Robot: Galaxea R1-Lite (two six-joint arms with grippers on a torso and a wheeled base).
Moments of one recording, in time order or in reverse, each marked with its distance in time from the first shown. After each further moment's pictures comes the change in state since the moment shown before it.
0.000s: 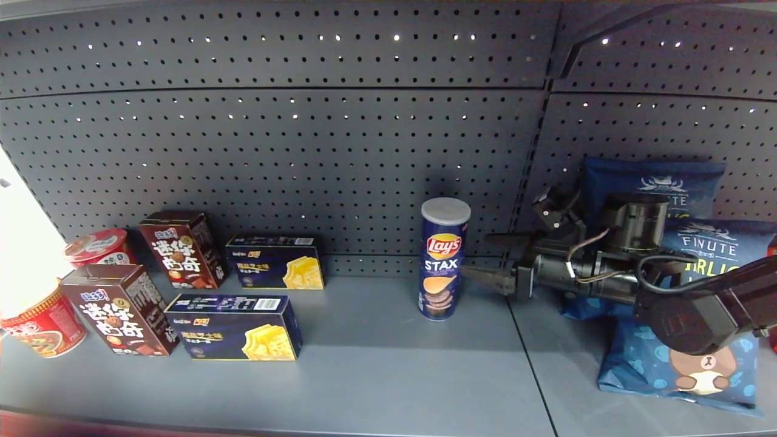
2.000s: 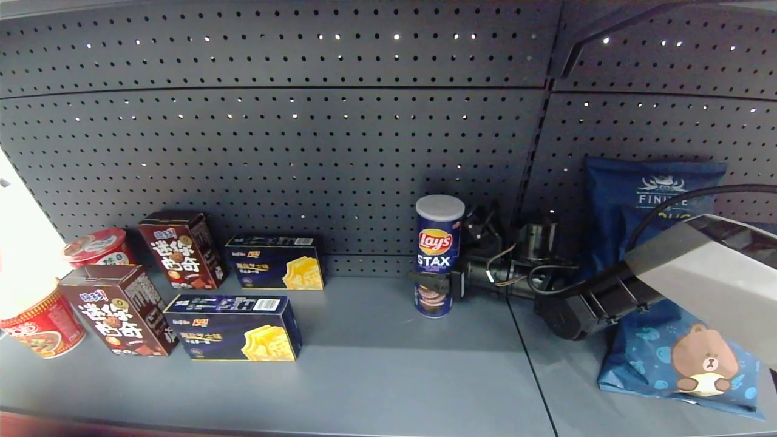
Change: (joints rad) left arm 0.003 -0.009 0.037 0.003 0.003 -0.029; right arm 0.096 0.351 -0.320 -0.059 0.002 0.110
